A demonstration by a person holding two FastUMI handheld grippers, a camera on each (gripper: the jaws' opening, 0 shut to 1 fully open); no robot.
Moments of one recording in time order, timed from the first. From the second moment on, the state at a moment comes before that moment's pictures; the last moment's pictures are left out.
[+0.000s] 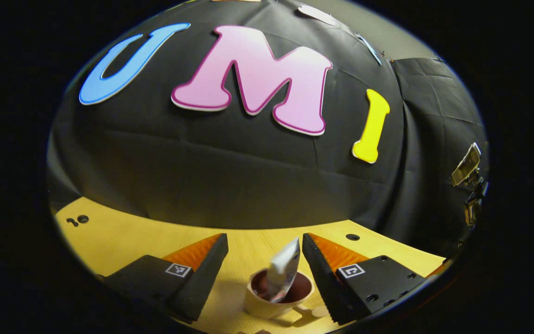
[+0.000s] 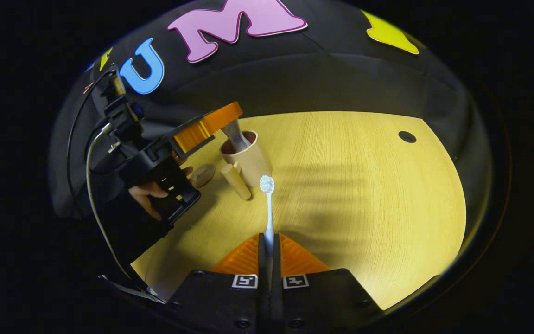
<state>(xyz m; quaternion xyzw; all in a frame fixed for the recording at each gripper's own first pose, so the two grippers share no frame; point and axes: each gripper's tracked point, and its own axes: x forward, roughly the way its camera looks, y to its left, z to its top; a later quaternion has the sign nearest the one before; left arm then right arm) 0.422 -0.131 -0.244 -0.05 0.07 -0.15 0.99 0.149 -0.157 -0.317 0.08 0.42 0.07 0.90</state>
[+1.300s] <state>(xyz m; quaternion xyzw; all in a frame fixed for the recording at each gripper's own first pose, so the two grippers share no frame) 0.258 -0.030 -0.236 -0.15 0.09 -0.04 0.98 0.353 -0.107 -0.218 0.15 0.12 0.12 0.97</state>
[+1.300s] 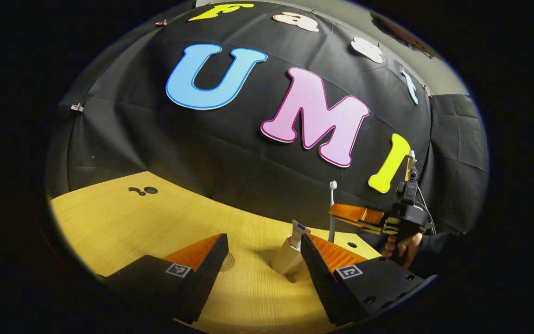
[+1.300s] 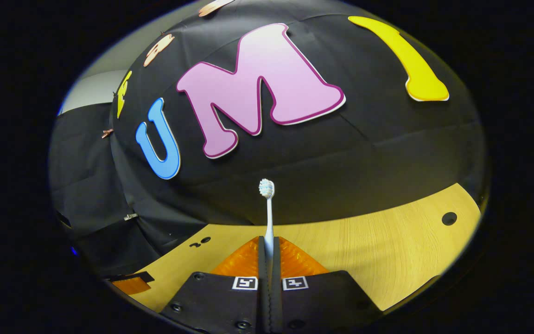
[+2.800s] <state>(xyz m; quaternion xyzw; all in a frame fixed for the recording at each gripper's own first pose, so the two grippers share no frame) 0.249 -0.021 -0.304 -0.18 0.13 -0.03 0.97 0.309 -0.097 -0.281 0.03 0.17 0.16 0.97</state>
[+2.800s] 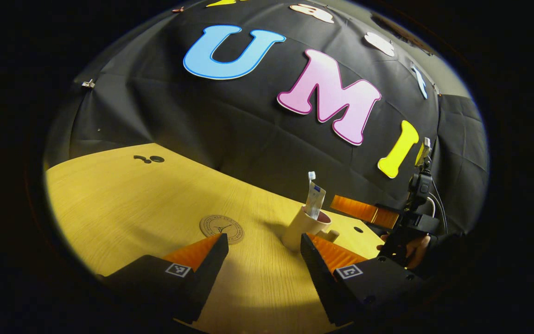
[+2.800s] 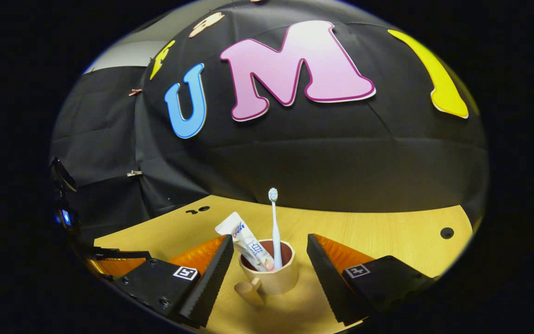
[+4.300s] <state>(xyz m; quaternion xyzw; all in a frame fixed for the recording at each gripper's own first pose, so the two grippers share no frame) 0.124 0.119 -0.308 -0.17 0.20 0.08 0.96 0.261 -0.092 -0.367 0.01 0.57 0.10 0.82</state>
